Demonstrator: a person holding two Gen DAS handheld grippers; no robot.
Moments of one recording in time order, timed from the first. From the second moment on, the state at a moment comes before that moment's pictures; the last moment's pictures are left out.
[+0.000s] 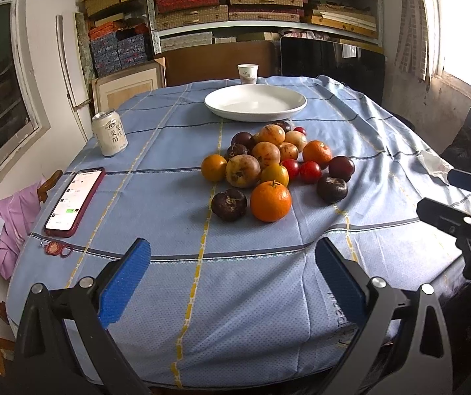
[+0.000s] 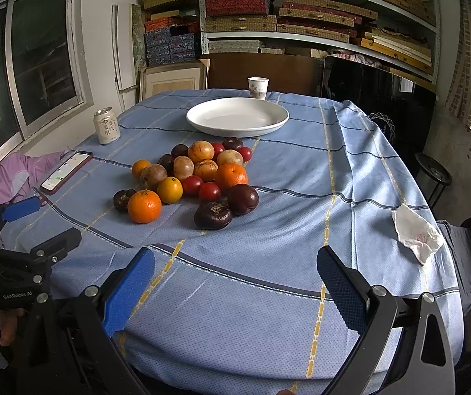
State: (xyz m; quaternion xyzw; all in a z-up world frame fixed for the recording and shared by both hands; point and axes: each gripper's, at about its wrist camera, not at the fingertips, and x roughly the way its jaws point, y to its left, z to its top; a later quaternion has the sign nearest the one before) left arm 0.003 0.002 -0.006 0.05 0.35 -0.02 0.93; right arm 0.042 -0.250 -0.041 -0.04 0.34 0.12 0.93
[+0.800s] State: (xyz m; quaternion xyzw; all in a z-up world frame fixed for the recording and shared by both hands) left arm 0.008 0.010 -0.008 0.02 0.37 -0.03 0.93; right arm 0.042 -0.250 -0.039 -0.04 0.34 0.12 0.93
